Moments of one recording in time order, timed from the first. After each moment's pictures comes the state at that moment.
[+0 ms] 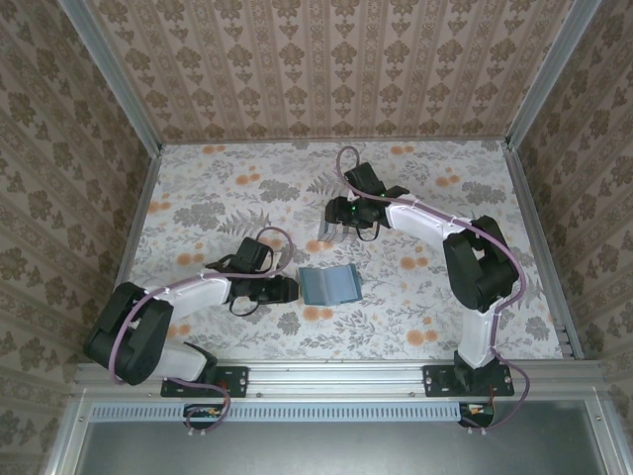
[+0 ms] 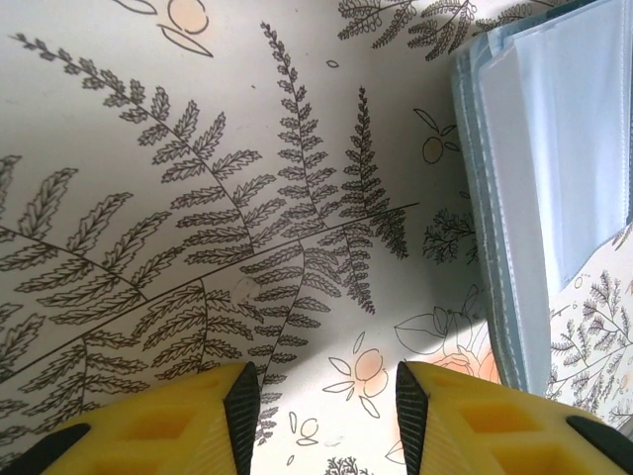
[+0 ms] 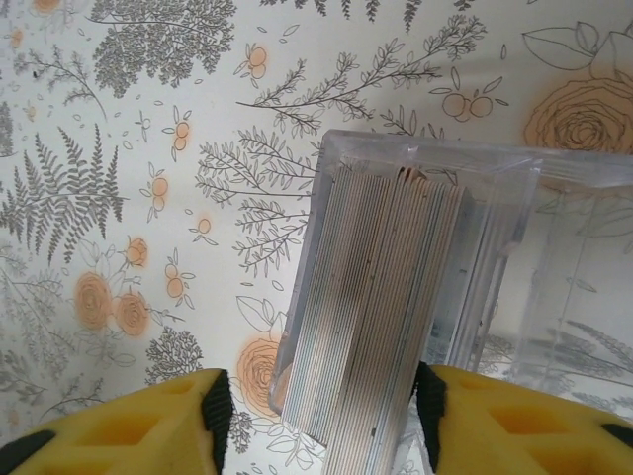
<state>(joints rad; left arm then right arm) -0.56 1.38 0.54 -0.25 0.44 -0.50 0.50 1.91 1.39 -0.39 -0.16 0.60</state>
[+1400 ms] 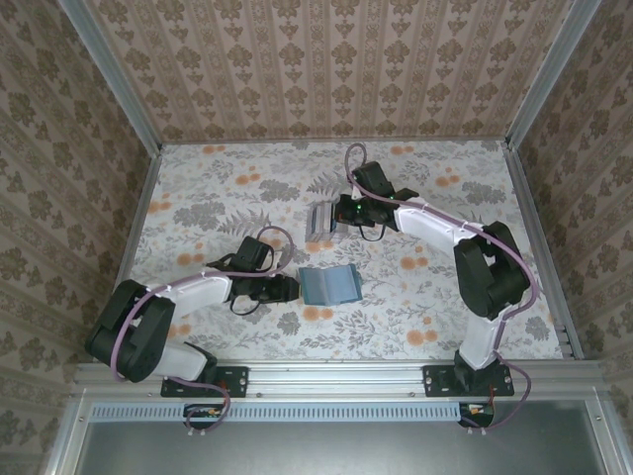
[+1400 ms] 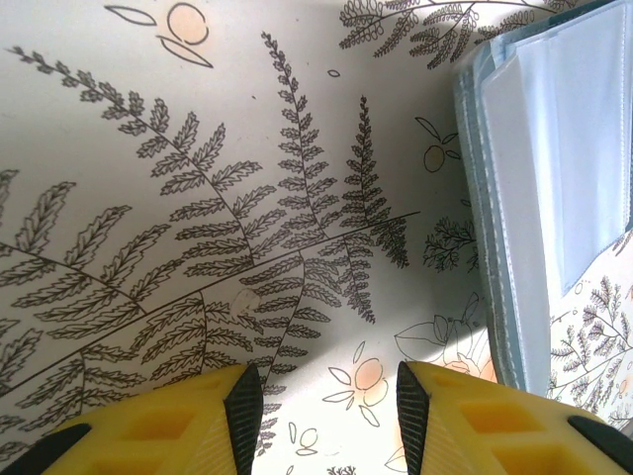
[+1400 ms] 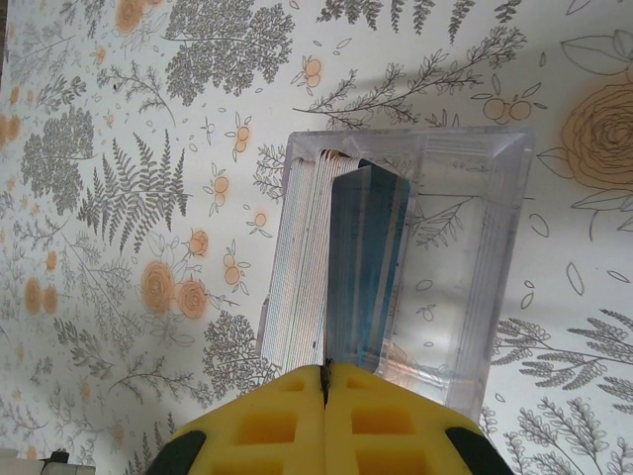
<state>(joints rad) -0.56 1.39 0.54 -0.25 0.44 -0.50 0.49 1.83 1.32 -0.33 -0.22 0.62</state>
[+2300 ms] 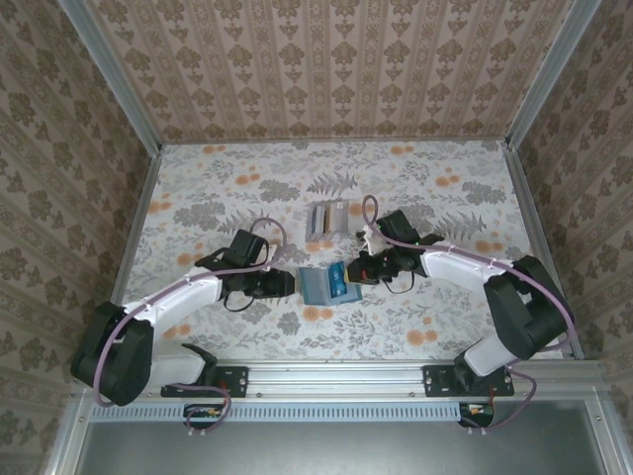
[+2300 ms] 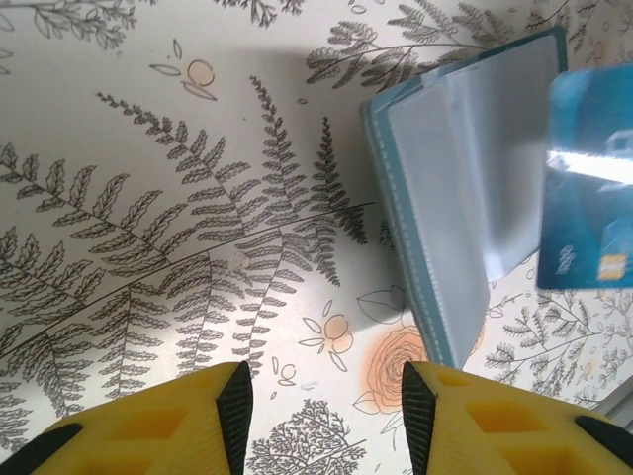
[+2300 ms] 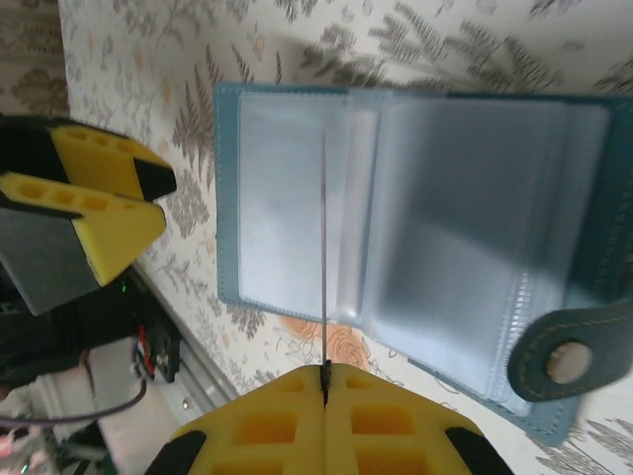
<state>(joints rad) -0.56 1.26 0.62 -0.45 0.40 -0.48 0.49 1.56 0.81 -0.29 -0.70 0.53</state>
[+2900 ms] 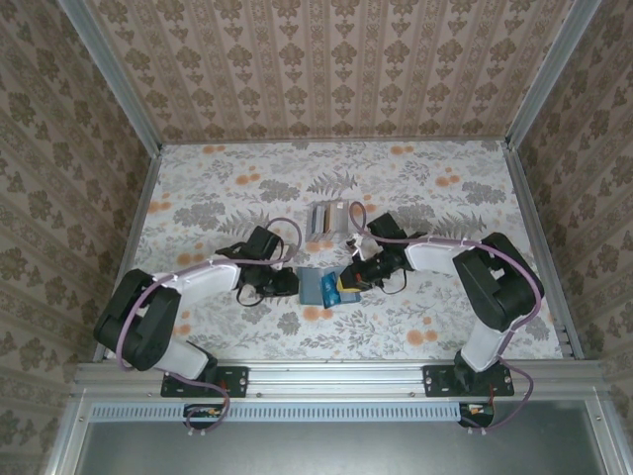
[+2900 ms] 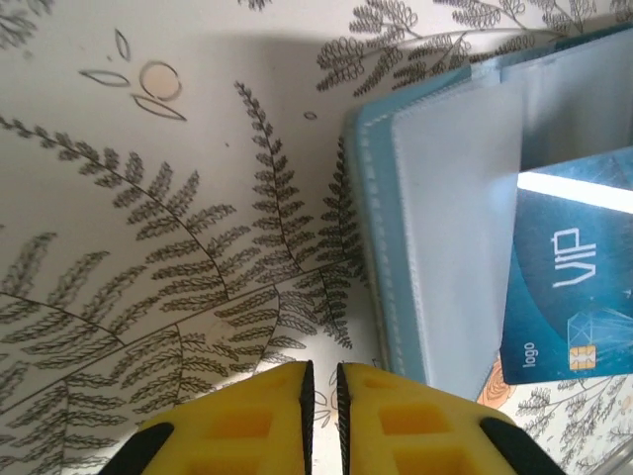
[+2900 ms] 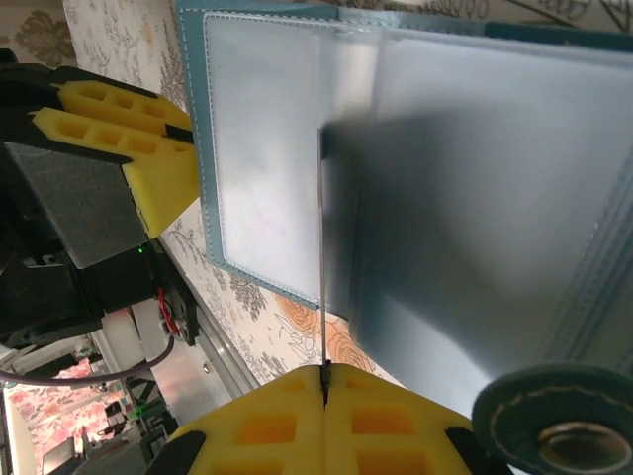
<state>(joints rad) -0.59 1.46 0.69 -0.40 0.38 -0.50 0.49 1.74 0.86 -0.27 -0.84 0.51</state>
